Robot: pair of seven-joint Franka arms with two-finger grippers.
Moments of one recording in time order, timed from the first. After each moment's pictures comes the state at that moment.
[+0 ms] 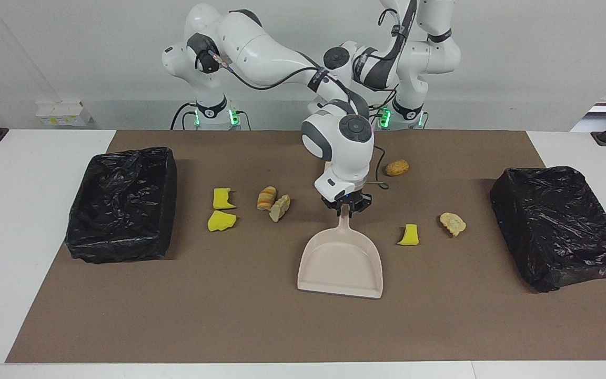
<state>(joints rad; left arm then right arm) -0.10 -0.29 -0.82 -2.47 -0.30 2.05 -0.39 0.56 0.73 0.18 -1.20 -0.10 1.94 0.83</state>
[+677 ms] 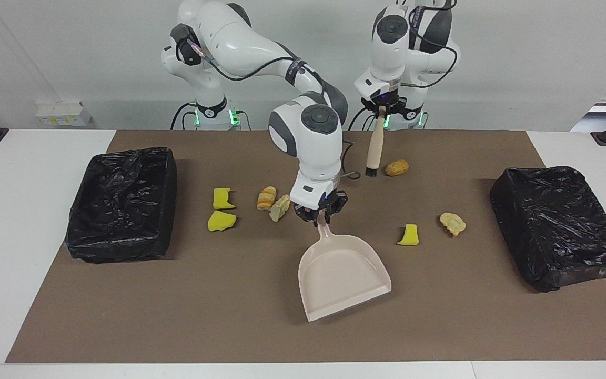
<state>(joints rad) -0.06 -0.56 -0.49 -2.44 -0.18 1.69 -0.11 0.42 0.62 0.17 -1.21 -0.10 1.90 0.19</state>
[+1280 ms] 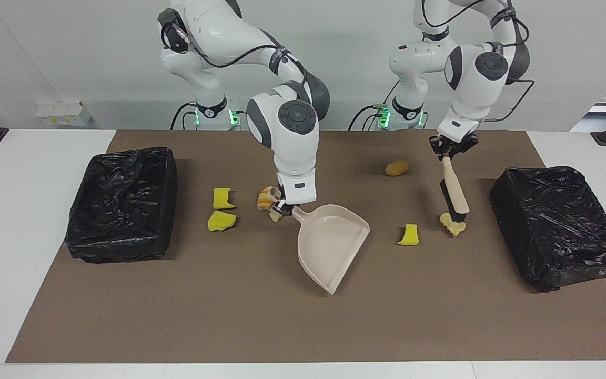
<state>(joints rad) 0.11 -0.28 -0.18 -2.39 0.06 2.01 -0.04 0.39 0.51 0.18 -1.35 -0.11 1.76 -0.44</state>
